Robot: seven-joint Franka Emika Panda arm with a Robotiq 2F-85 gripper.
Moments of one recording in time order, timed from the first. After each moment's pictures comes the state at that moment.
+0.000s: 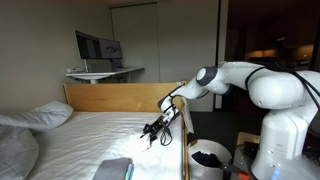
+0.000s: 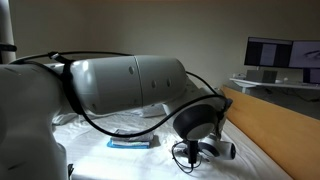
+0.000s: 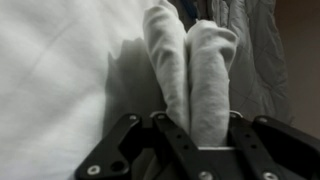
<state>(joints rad) -0.75 1.41 0.53 -1.22 0.73 2.13 -0.47</state>
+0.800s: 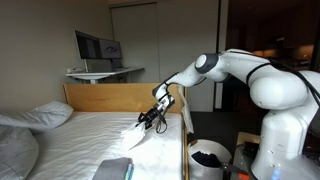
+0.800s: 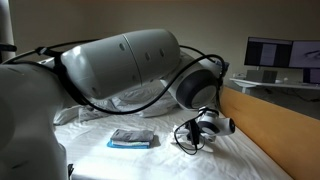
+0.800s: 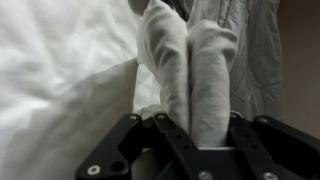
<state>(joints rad) -0.70 1.18 0.51 -1.34 0.78 2.23 -0.47</state>
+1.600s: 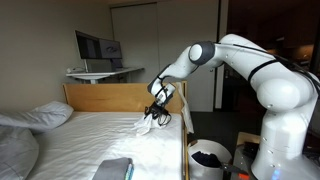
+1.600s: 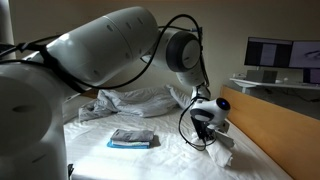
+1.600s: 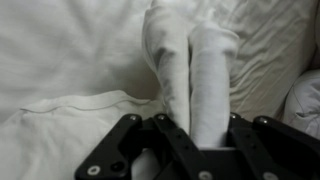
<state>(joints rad) -0.43 0.94 0.19 -1.52 1.01 2.76 -0.42</state>
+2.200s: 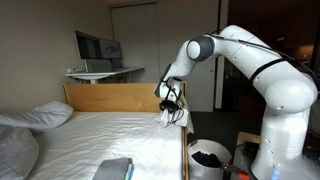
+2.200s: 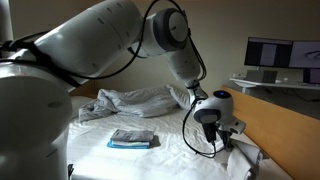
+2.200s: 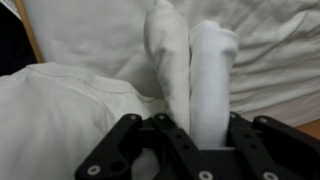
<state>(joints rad) -0.22 0.82 -0.17 -1.75 0.86 2.97 0.01</state>
